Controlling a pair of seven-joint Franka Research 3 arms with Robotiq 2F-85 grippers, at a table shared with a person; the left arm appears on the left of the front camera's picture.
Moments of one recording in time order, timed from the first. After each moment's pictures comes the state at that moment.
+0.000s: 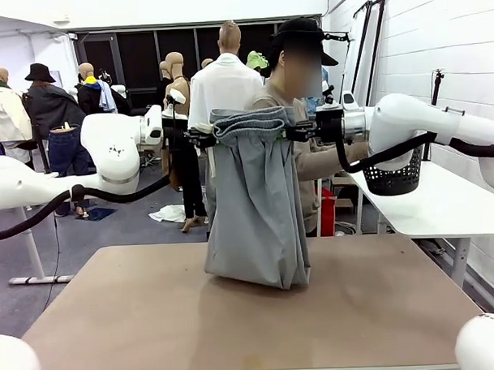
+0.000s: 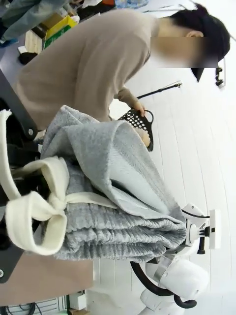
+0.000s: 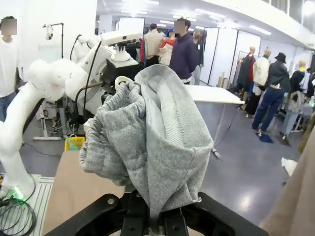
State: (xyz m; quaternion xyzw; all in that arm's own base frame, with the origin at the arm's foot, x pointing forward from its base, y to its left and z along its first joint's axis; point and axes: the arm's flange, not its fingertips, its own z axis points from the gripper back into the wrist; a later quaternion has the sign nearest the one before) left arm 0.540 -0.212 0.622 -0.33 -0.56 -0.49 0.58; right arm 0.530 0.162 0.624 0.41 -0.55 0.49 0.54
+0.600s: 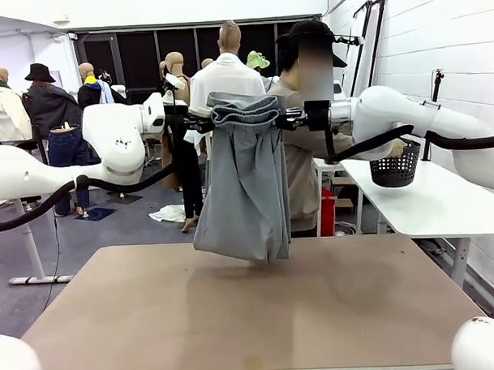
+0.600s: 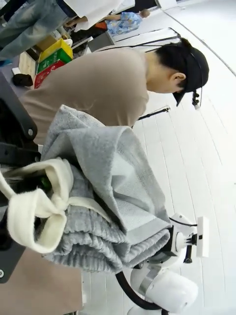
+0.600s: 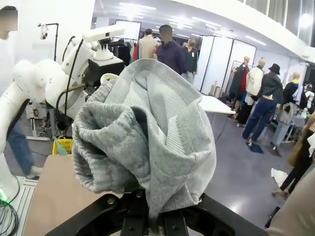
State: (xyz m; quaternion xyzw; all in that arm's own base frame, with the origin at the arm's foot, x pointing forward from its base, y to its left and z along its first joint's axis) left arm 0.547 -0.213 0.637 -0.29 -0.61 -0.45 0.58; right arm 0.566 0.185 0.633 0.39 -0.57 0.49 0.53
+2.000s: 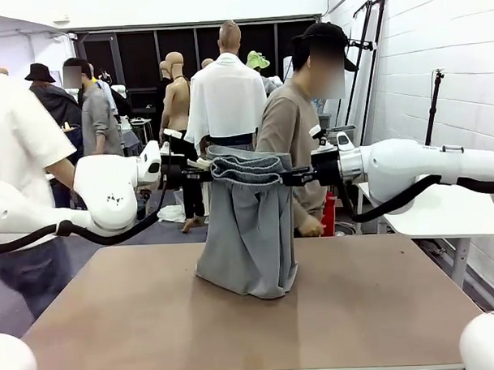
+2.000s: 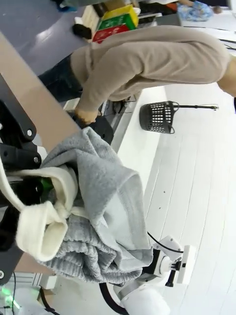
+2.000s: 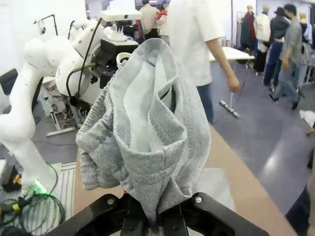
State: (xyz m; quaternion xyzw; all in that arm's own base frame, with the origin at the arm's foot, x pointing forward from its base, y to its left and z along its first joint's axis) left arm 0.471 -0.203 0.518 -0.39 -0.51 -0.35 0.69; right arm 0.455 0.179 0.518 0.43 -0.47 0.45 0.63
